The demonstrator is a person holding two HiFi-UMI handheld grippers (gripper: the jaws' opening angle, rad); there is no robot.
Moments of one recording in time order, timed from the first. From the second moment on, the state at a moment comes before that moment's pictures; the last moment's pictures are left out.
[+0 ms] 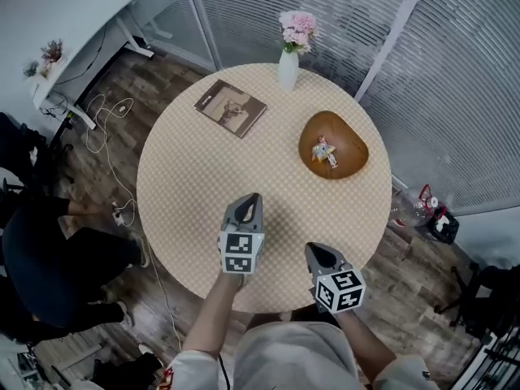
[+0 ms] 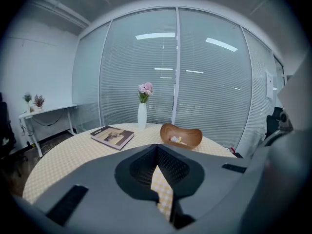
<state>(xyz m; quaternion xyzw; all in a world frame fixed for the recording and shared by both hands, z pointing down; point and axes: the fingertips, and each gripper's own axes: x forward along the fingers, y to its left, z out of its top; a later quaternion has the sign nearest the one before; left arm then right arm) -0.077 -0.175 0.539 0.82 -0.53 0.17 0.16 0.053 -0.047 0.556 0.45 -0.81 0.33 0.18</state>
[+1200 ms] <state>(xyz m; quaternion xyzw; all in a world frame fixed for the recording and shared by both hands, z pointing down) -0.190 -0.120 0.660 0.70 -0.61 0.16 0.35 -0.016 -0.036 0.563 0.41 -0.83 0.32 0.22</state>
